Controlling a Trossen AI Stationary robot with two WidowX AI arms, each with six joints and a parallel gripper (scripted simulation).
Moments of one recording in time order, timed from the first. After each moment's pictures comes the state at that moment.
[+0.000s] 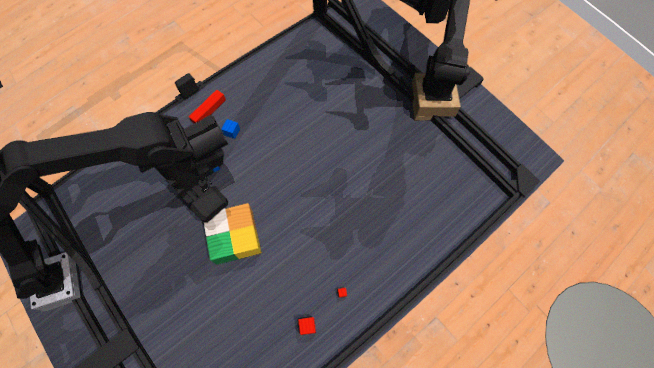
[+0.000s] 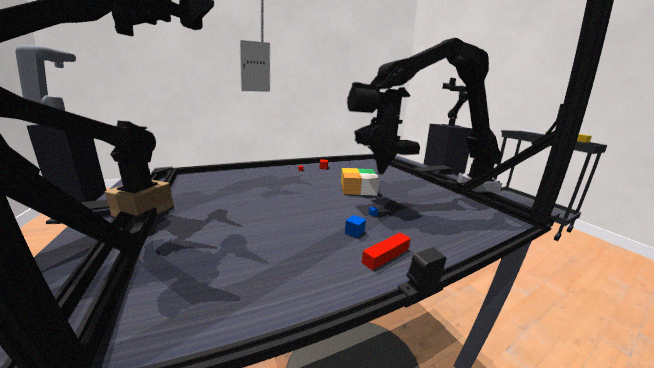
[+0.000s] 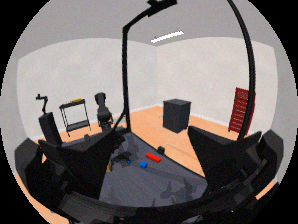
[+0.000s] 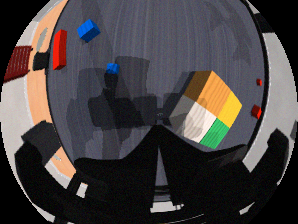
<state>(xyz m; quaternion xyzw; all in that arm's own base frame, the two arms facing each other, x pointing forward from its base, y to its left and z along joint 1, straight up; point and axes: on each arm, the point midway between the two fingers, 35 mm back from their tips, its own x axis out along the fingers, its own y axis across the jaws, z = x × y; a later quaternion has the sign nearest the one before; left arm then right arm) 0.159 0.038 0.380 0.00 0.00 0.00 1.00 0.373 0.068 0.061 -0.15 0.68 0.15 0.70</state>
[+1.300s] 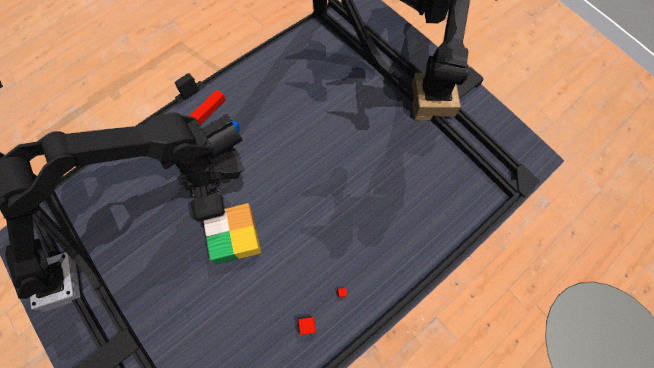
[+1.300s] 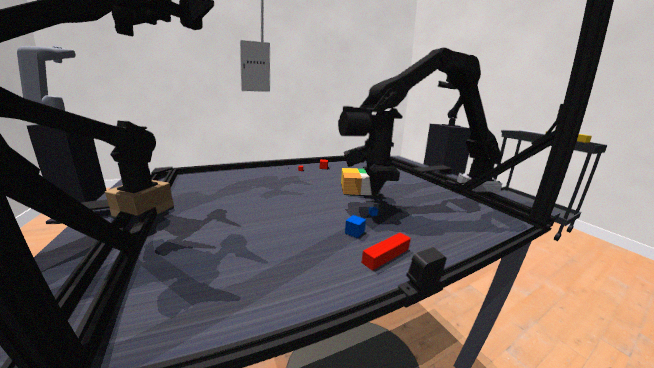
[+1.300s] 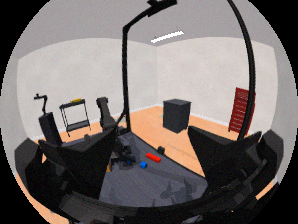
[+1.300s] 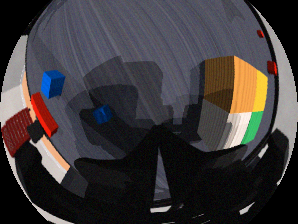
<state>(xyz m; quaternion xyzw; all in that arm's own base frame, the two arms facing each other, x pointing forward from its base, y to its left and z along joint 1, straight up) 0.159 0.038 0.380 0.00 0.00 0.00 1.00 0.393 0.093 0.008 0.03 0.71 -0.02 0.71</state>
